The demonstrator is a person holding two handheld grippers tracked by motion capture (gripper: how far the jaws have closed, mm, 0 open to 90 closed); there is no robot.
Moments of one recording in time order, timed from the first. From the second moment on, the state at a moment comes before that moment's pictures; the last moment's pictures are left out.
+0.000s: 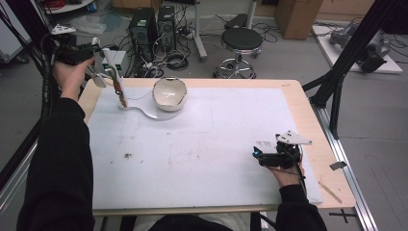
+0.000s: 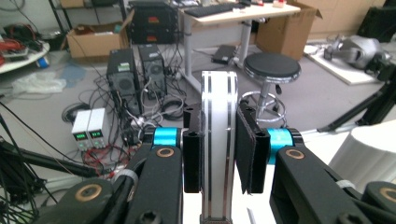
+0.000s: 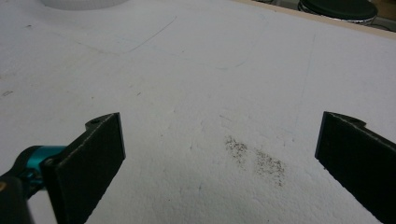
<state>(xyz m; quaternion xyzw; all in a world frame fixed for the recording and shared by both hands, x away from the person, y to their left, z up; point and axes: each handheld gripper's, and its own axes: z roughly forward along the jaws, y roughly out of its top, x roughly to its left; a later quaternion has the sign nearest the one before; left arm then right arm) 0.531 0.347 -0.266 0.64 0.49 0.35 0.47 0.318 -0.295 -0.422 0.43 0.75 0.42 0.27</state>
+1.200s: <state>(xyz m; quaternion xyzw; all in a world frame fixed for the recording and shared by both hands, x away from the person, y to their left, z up) 0.522 0.367 -0.272 0.62 0.55 0.22 0.52 0.317 -0.293 -0.421 0.43 0.75 0.42 0.28</state>
